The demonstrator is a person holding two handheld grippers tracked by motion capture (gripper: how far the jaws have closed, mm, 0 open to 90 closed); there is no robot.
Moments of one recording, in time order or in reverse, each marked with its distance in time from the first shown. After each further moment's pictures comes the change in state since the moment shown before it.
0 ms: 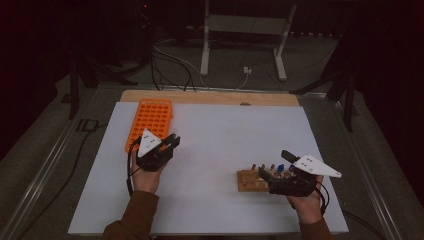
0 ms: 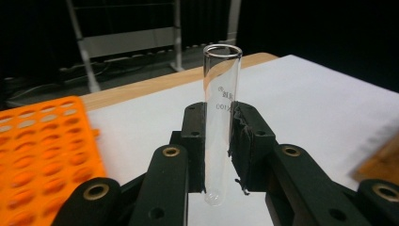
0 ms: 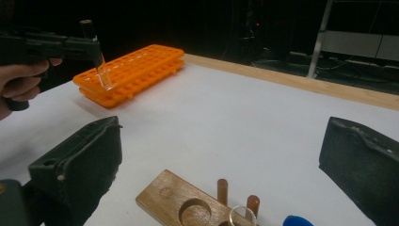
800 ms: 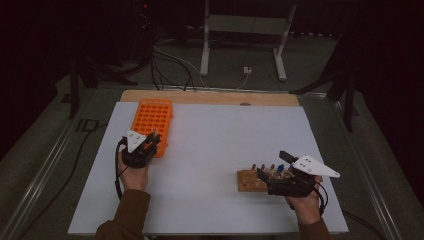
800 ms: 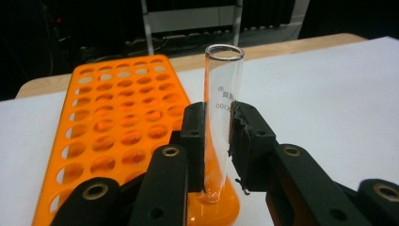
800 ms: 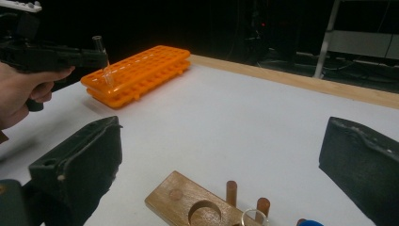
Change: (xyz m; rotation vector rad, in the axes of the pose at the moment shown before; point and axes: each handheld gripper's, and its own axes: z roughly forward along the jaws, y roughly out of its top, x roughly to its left) left arm 0.039 -0.025 -0.001 0.087 0.225 -0.057; right arm 0.003 -0.001 0.002 -0.001 0.020 0.000
